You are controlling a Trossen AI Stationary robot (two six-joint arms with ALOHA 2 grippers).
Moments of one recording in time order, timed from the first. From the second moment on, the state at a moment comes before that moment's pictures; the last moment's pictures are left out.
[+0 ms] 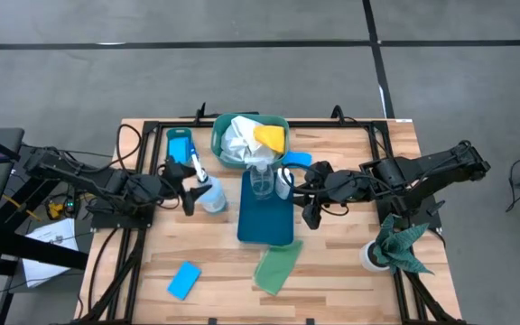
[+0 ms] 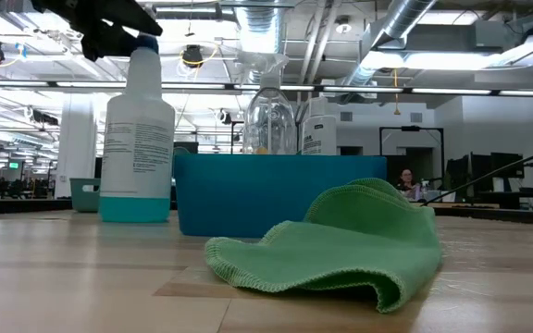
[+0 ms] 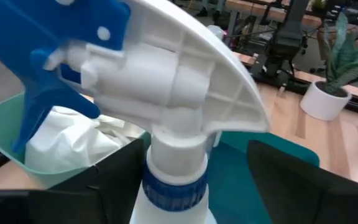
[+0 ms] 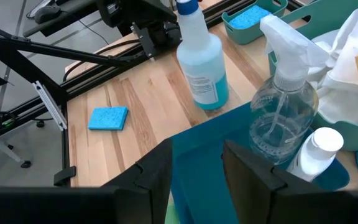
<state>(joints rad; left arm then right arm) -0.29 0.73 0.61 -0.26 -0.72 -0.38 0.29 1.34 1.40 -0.70 0.37 0.62</state>
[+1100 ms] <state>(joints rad) -0.29 0.55 0.61 -0.32 -0.55 -0.43 0.29 1.34 1.40 -0.70 0.37 0.59</state>
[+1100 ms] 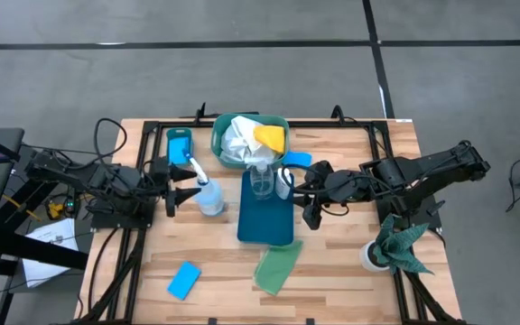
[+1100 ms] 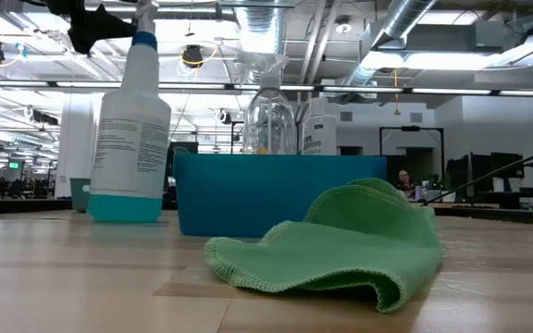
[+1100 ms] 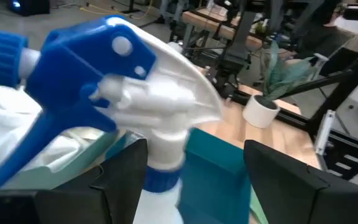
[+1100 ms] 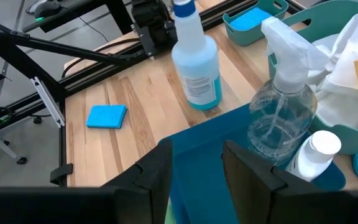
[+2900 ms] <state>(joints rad) -0.27 0.42 0.70 -0.50 -0.38 -0.43 0.29 1.34 1.40 -0.71 0.36 0.59</state>
